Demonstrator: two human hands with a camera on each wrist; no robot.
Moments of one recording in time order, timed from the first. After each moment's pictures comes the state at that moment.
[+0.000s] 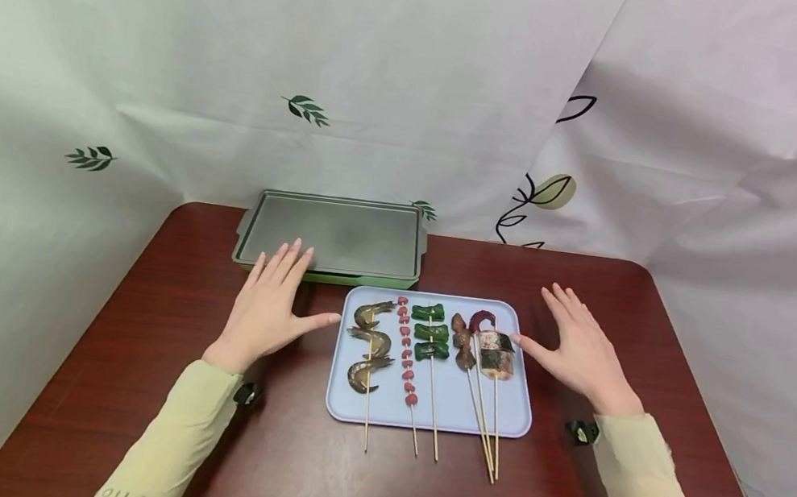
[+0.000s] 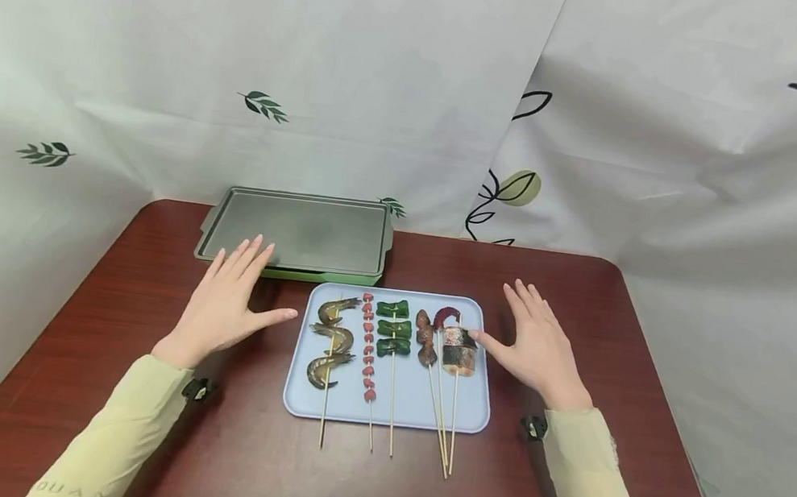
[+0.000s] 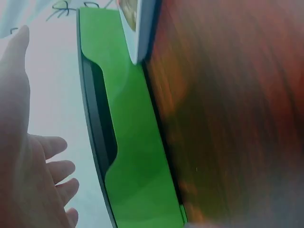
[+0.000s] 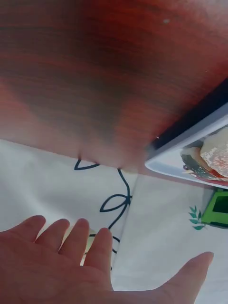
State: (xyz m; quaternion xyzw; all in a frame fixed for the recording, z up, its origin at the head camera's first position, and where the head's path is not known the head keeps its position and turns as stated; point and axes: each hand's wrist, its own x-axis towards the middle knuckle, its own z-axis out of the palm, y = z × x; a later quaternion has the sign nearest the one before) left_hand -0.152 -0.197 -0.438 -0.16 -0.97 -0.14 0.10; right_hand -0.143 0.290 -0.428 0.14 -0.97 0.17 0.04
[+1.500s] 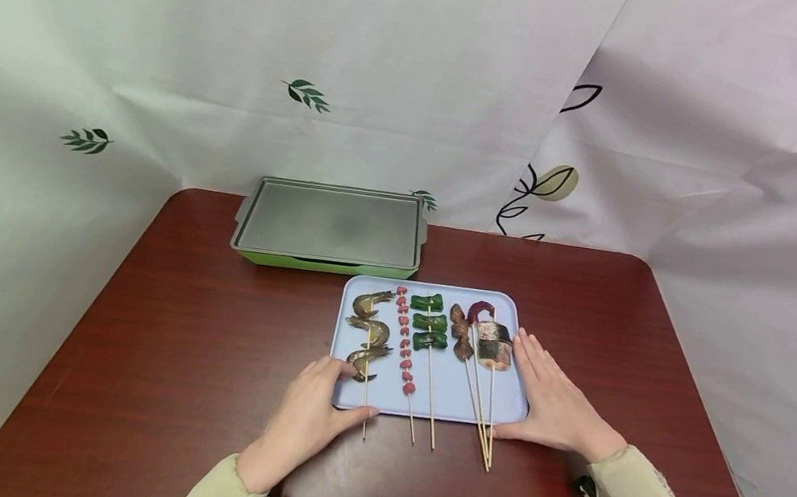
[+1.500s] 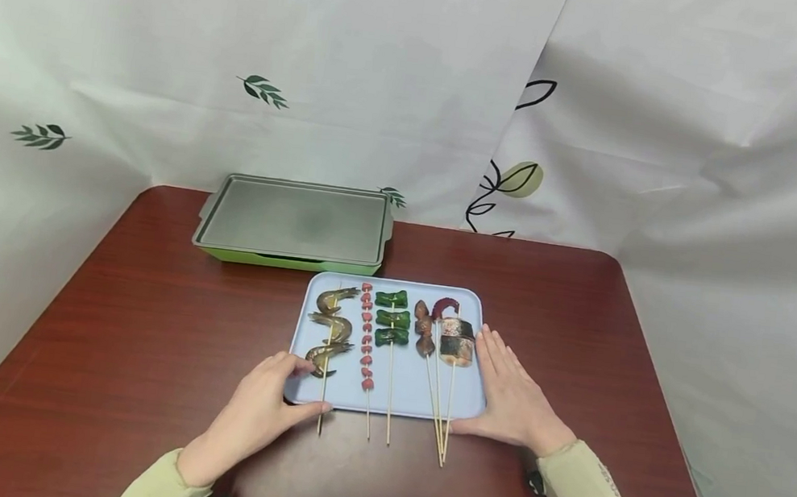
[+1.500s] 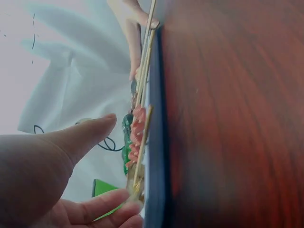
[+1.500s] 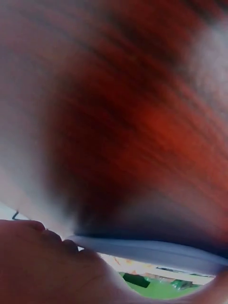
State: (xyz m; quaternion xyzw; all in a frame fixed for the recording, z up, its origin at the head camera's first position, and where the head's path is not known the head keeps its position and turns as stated) left_hand -0.029 -0.102 -0.463 -0.11 -0.94 -0.33 0.05; right_hand -0.080 0.278 -0.476 0.27 -0.96 0.11 -0.02
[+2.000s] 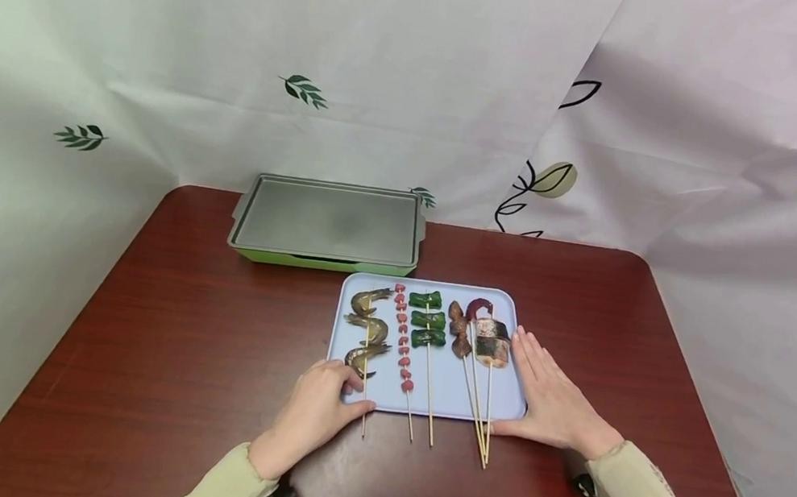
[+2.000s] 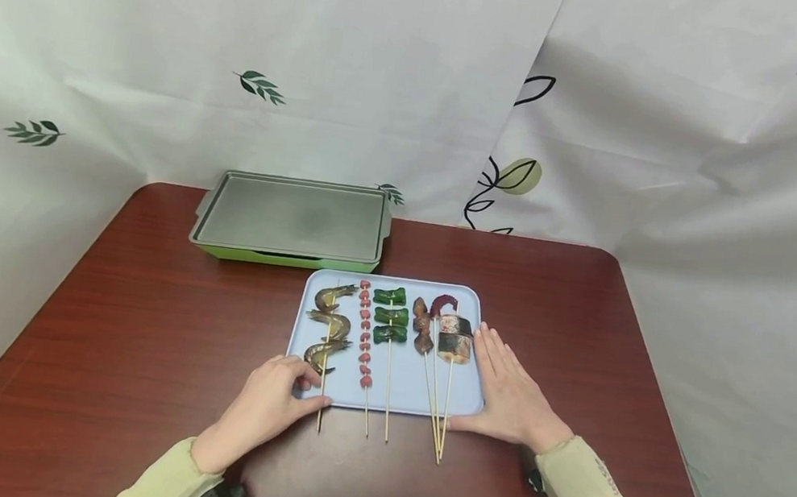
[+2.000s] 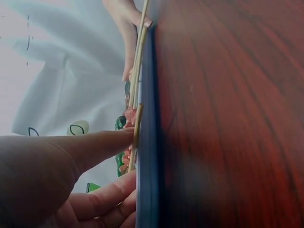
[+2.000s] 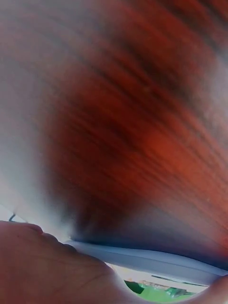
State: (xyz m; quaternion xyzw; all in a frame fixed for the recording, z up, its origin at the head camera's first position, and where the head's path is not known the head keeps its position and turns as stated) left_hand -0.039 -0.096 -0.469 -0.13 -0.94 -0.31 0.03; right_hand -0.079 0.280 -0.480 0.28 -0.95 0.11 -0.03
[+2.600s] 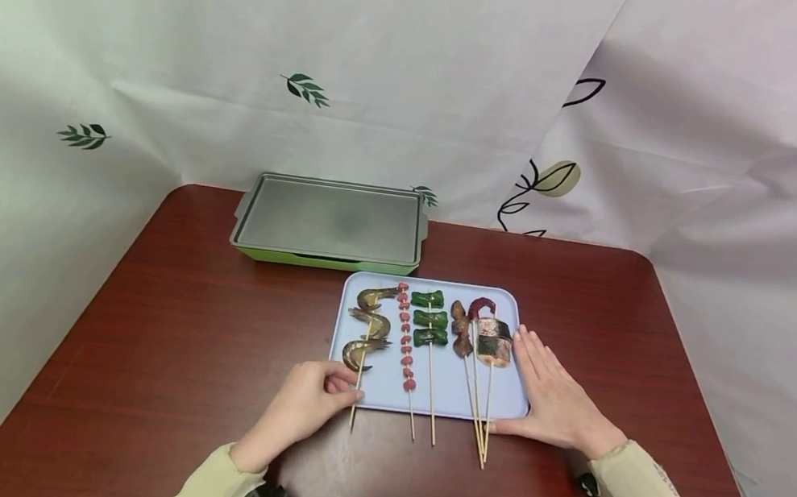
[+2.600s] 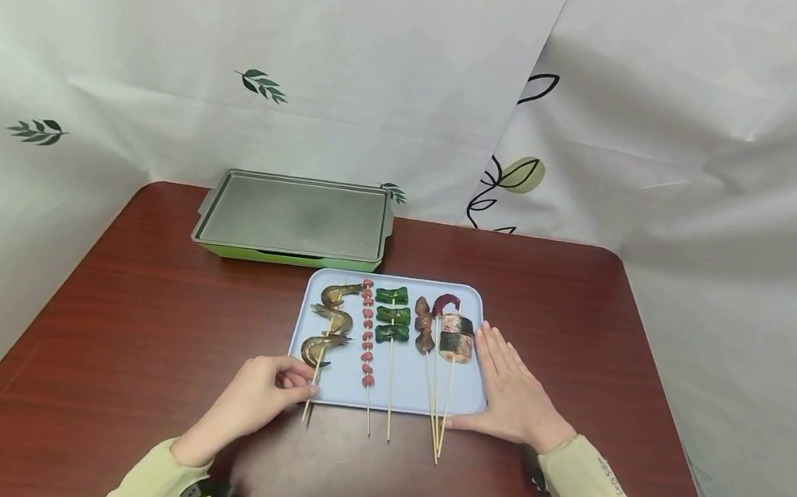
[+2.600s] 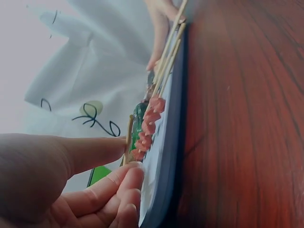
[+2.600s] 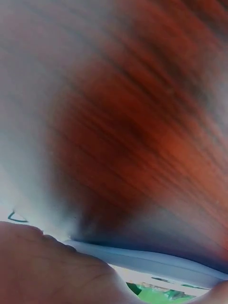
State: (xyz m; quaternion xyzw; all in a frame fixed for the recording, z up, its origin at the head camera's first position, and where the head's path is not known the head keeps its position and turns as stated) left_hand -0.041 -0.111 -0.458 -0.05 -0.88 -0.46 -0.06; right_hand -0.079 0.280 -0.480 0.28 -0.95 0.10 -0.01
